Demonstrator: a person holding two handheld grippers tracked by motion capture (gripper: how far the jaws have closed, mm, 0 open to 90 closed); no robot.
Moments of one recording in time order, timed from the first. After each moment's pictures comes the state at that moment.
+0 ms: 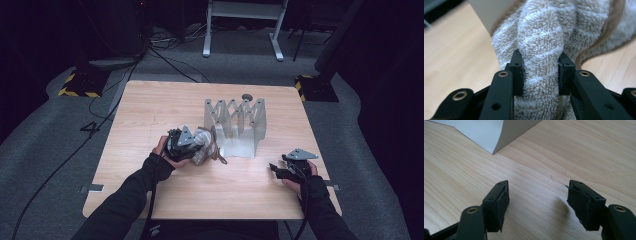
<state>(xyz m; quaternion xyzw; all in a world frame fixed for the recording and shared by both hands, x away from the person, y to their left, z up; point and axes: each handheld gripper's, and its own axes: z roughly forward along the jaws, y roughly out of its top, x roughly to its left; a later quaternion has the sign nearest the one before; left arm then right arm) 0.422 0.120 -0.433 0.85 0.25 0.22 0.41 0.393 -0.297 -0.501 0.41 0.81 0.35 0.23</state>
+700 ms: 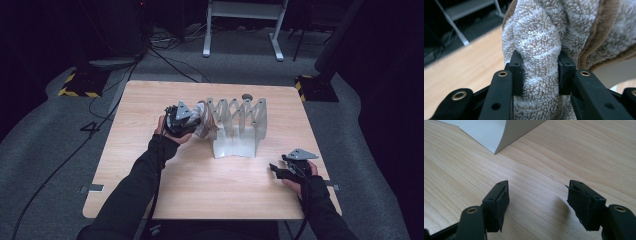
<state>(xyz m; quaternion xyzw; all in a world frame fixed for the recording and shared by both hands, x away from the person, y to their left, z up) 0.477 0.119 -0.432 0.81 0.32 0.24 0.42 0.393 -0.298 -0.501 0.41 0.81 0.35 0.23</state>
